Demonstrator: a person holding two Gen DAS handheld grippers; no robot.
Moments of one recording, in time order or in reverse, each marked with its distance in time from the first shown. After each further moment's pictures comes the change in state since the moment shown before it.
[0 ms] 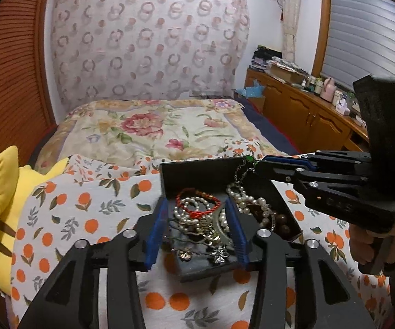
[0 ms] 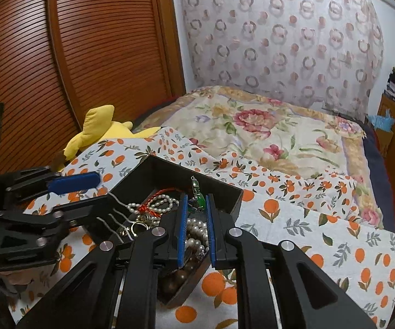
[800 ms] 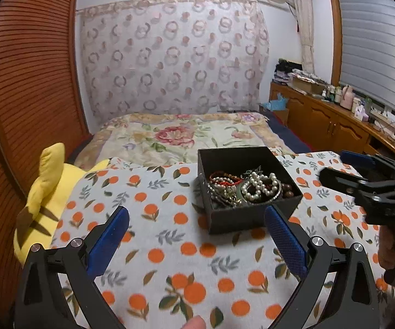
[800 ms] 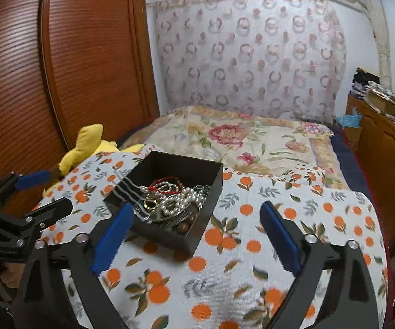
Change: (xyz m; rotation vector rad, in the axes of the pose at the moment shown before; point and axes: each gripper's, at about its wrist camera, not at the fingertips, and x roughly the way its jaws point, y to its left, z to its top) left arm -0.081 -0.007 -0.048 -0.007 -0.093 0.175; right arm -0.096 0.031 -0.064 0.087 -0.159 -0.143
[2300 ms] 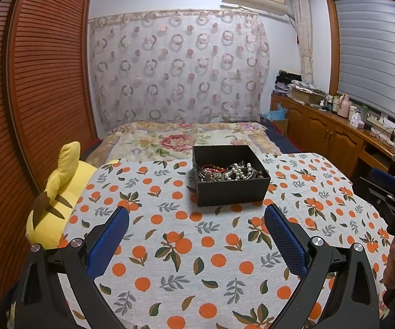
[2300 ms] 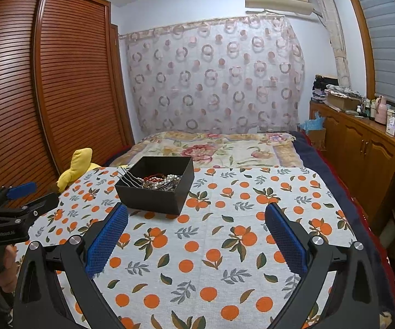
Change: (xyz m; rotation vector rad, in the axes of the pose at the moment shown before) left arm -0.078 -0.018 -0.034 -0.018 -0.059 0.013; right arm -0.106 0.011 -0.058 0.088 -0.136 -0.141
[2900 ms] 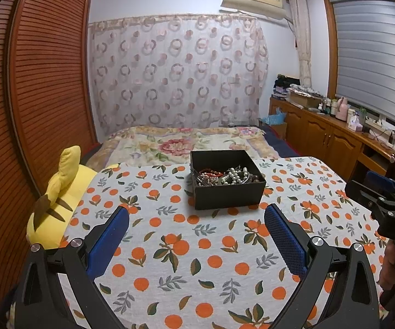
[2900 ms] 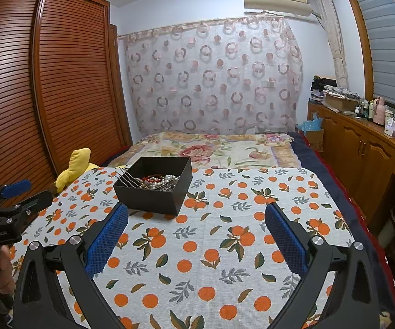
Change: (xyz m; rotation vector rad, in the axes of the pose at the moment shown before) left arm -0.010 -0.004 0.004 0.002 -0.024 -0.004; right arm 0.000 -0.002 0.000 0.001 -0.002 -0.006
